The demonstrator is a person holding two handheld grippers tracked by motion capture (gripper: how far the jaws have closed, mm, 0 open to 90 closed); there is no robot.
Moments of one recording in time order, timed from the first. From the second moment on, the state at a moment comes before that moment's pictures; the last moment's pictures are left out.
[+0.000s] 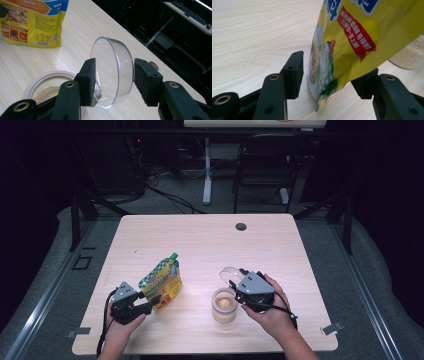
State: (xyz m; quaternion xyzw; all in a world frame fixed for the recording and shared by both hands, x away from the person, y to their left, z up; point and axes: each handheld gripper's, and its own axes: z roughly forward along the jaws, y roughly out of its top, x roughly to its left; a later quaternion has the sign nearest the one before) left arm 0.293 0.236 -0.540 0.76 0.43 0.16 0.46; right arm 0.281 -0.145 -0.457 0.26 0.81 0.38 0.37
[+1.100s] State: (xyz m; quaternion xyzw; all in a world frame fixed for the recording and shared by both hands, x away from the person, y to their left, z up) left arm 0.283 0.243 -0.541 0.76 0.43 0.16 0.45; right arm 0.240 -0.128 -0.481 0.20 0.82 0.37 0.40
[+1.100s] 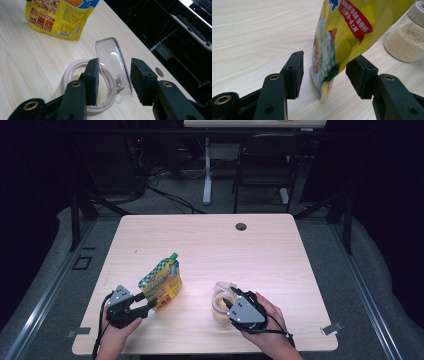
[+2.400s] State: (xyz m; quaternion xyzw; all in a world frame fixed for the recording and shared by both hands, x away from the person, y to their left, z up) left arm 0.274 0.239 -0.543 0.77 0.43 0.15 0.45; right arm 0.225 -0.117 -0.509 0.17 0.83 0.35 0.40
